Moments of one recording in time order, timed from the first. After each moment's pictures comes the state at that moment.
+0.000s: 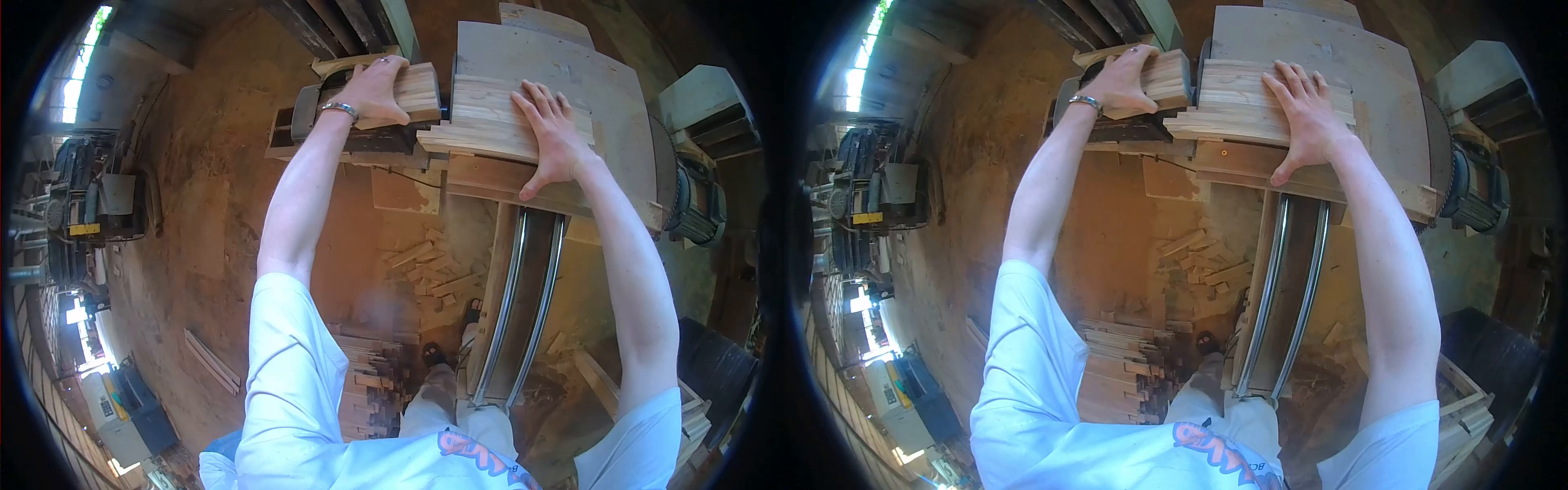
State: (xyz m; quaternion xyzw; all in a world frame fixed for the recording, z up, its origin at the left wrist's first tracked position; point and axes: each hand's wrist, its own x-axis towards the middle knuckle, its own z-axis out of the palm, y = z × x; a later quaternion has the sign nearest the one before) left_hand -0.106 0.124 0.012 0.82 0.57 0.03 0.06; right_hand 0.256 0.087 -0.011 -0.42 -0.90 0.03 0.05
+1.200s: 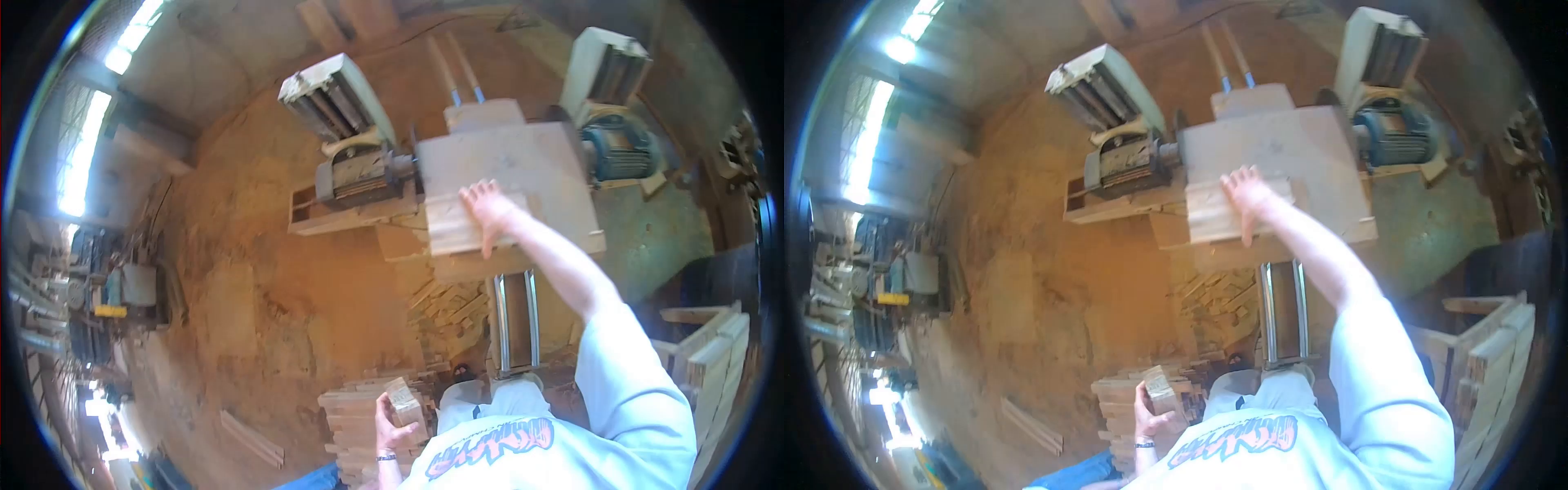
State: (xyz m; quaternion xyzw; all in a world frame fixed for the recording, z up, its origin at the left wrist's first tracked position) left_hand -0.051 -0.566 -0.048 0.33 0.63 0.47 0.52; right_hand 0.238 -0.072 -0.017 -0.44 -0.88 0.09 -0.16
